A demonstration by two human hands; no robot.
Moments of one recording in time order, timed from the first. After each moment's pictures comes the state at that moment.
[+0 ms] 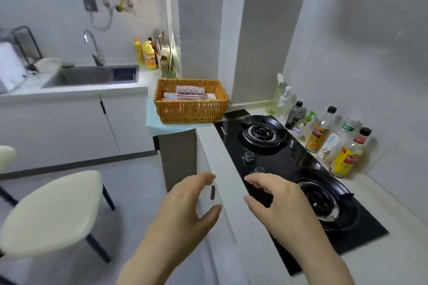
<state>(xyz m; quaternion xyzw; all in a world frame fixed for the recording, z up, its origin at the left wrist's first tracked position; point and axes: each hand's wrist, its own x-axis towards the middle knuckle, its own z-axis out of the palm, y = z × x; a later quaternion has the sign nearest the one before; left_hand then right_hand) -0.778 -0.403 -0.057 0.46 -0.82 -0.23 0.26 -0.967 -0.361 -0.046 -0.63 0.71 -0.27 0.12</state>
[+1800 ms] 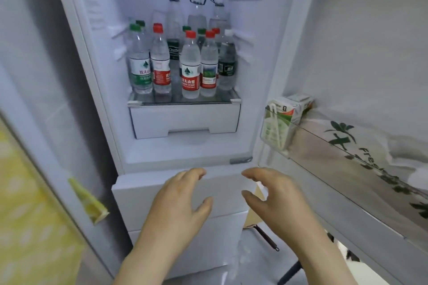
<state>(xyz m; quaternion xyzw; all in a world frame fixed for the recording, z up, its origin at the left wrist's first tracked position) -0.125 -0.211 -0.051 0.93 -0.13 0.10 0.32 -0.135 -0.402 -0.032 -0.96 -0.04 -0.08 0.24</state>
